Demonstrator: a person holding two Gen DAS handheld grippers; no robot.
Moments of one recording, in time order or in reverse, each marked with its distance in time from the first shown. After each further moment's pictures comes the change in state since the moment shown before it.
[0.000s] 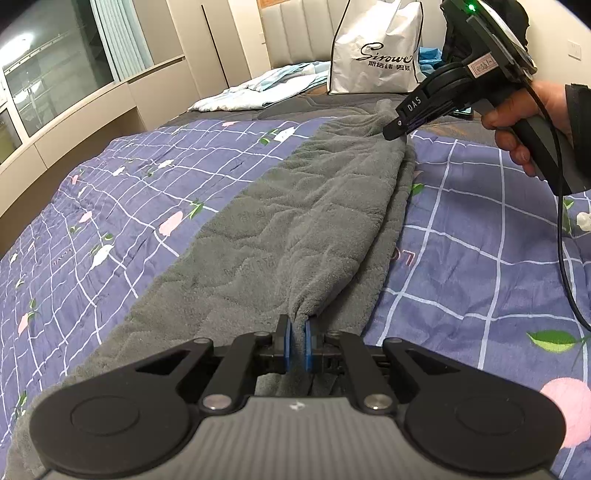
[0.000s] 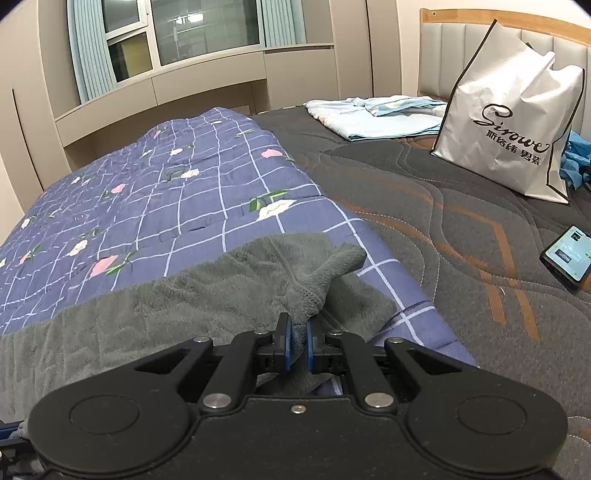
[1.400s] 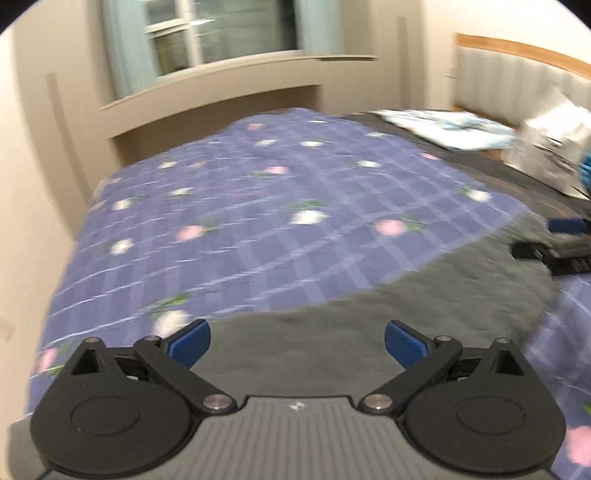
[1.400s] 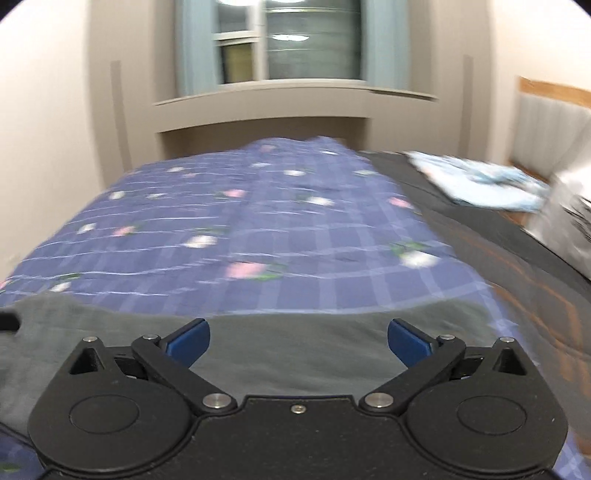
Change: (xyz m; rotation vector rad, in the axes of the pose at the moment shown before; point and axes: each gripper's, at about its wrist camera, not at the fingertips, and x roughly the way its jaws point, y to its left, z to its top) left arm -0.110 0.146 -0.041 -0.491 0.002 0.348; right arm -0.052 0.132 -0.012 -0.256 -0.115 0.221
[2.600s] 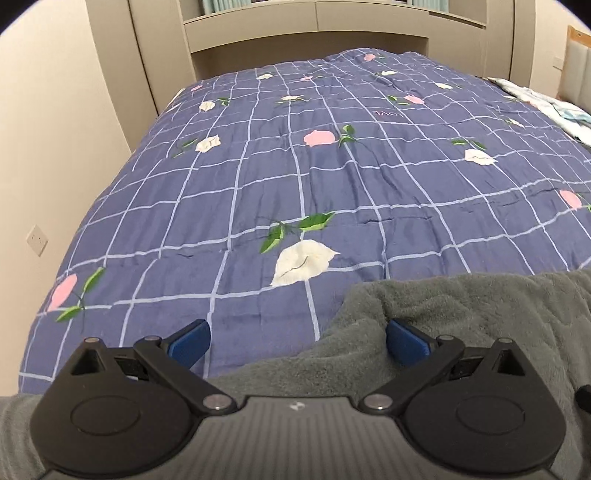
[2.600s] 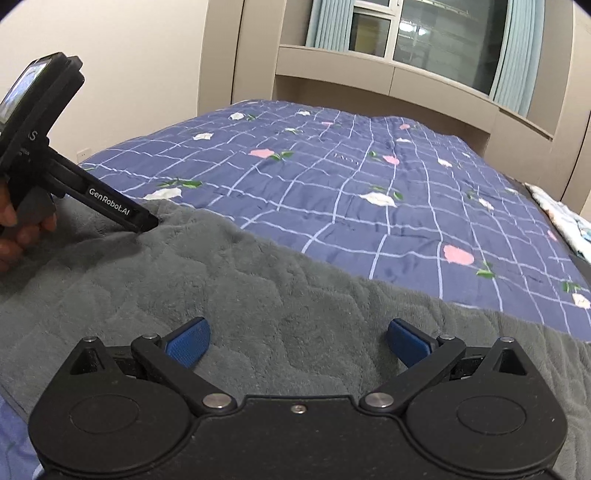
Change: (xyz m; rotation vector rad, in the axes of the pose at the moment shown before) left arm 0.133 0.123 -0.042 -0.196 0.179 0.161; right arm 0.075 0.182 -0.046 -0.309 0.094 0.153
